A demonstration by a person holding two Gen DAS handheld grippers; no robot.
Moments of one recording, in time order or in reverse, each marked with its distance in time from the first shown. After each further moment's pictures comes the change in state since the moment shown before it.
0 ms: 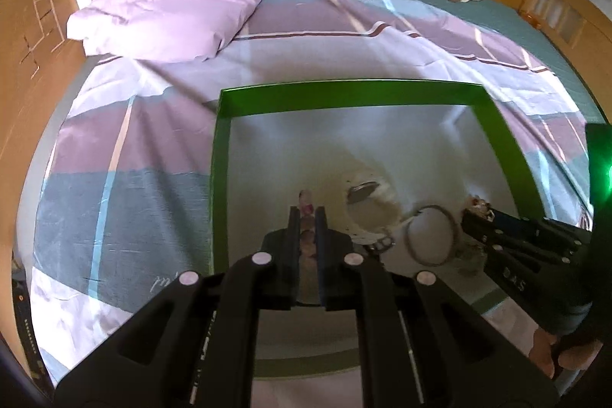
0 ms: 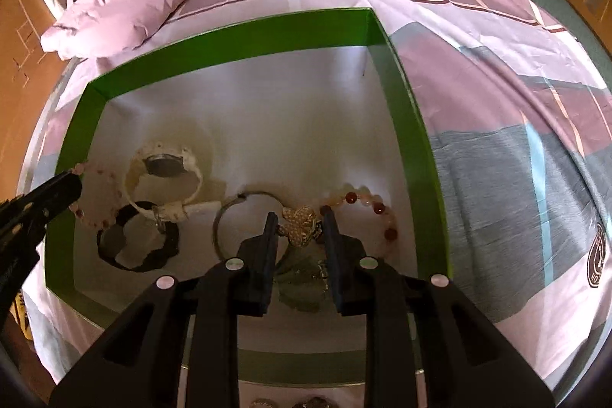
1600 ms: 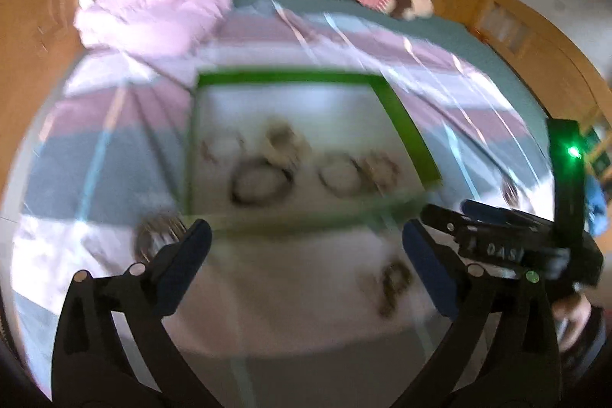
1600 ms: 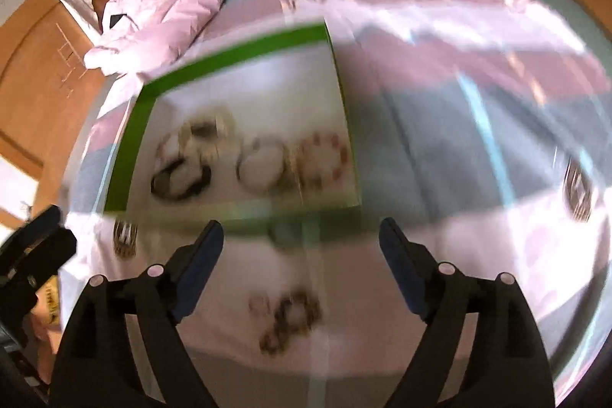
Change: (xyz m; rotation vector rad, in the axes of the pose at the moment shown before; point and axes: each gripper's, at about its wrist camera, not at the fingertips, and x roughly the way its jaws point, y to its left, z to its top) left arm -0.109 -0.027 -0.086 -0.003 -0.045 -0.203; right arm -0.083 -0.048 -0.072 0.079 -0.039 0.145
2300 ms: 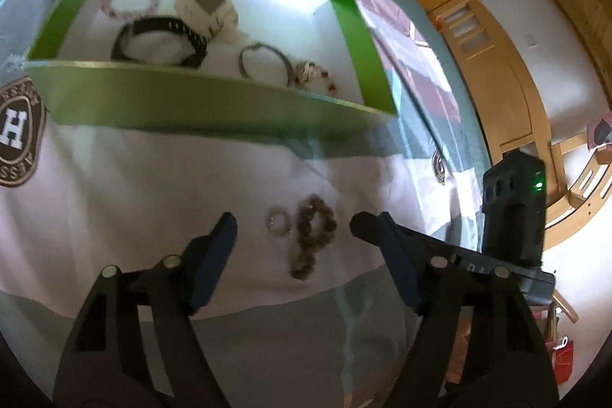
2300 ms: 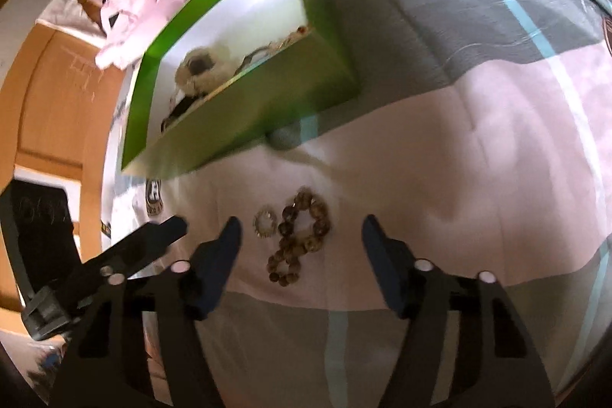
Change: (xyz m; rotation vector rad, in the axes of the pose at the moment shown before) left arm 0.084 0.001 -0.042 -0.233 0.228 -0.390; right arm 0.026 -0.033 -0.050 0.190 0.185 0.218
